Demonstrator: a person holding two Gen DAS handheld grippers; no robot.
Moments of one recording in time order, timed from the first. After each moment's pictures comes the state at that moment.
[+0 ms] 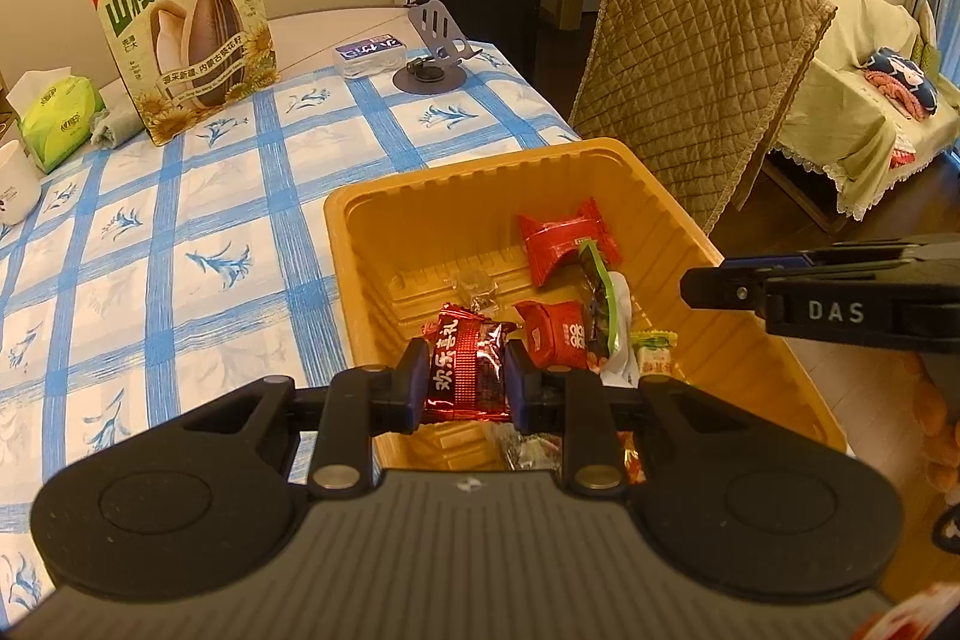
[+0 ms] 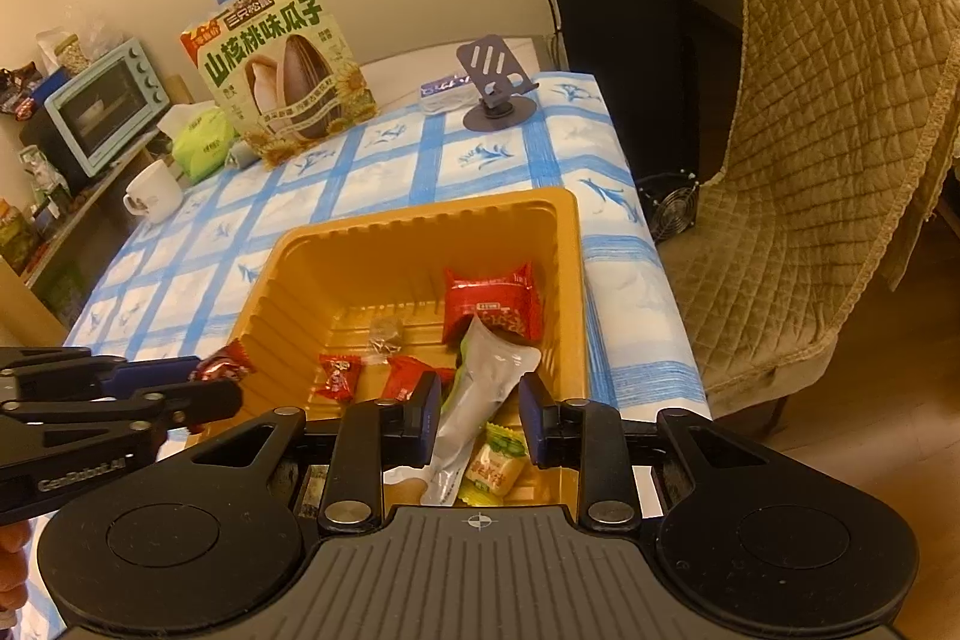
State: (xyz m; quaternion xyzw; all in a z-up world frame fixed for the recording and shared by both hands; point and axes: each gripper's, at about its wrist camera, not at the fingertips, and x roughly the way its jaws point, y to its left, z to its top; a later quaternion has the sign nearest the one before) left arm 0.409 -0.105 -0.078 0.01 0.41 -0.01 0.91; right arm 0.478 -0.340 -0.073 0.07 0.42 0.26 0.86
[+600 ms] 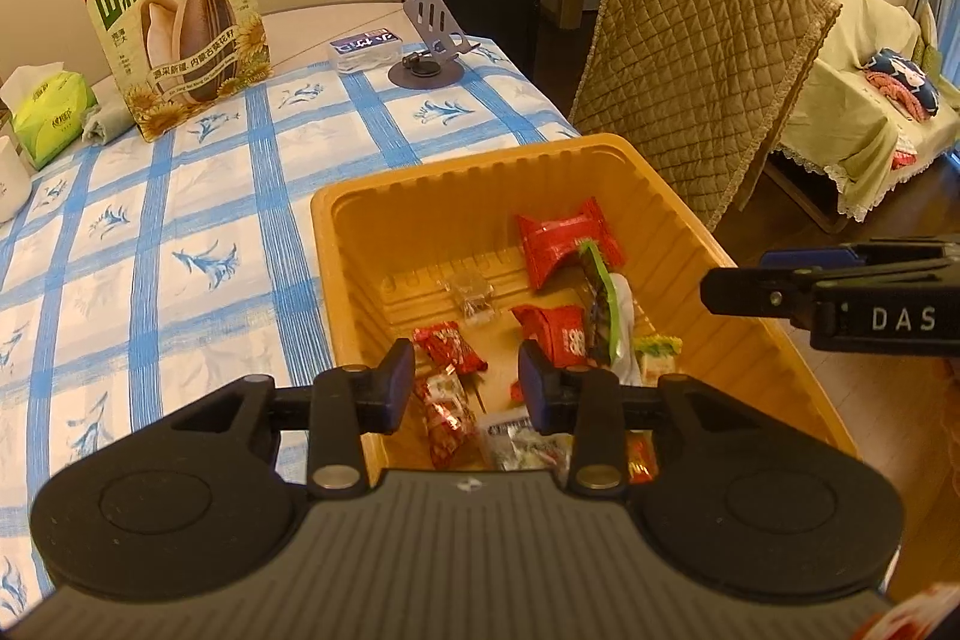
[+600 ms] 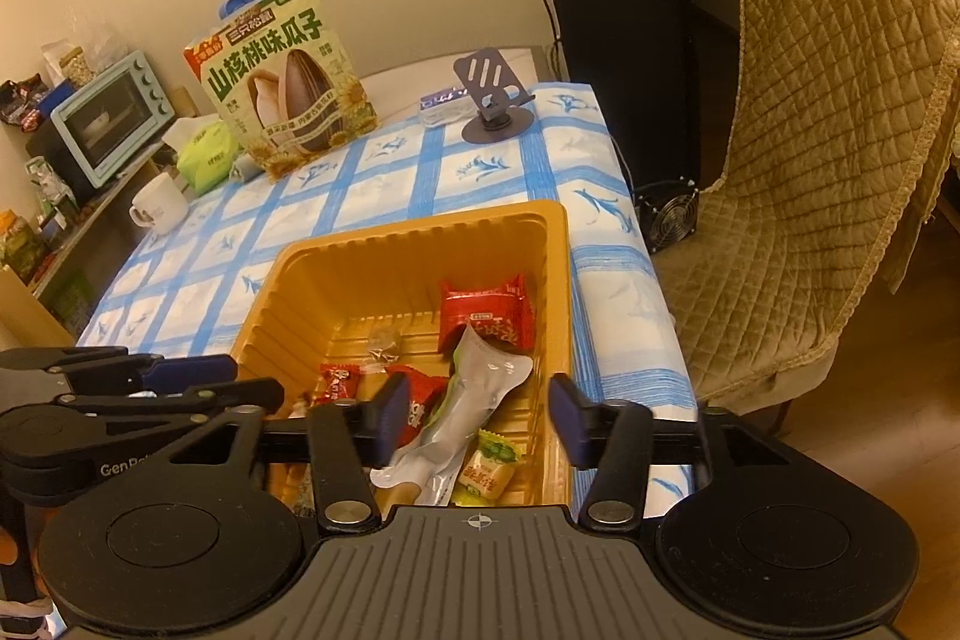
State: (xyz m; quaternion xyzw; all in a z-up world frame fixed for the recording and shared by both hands) left arm 0.413 -0.108 -0.087 0.01 0.41 -0.01 0.91; right arm 0.475 -0.350 -0.068 0.08 0.41 0.27 0.87
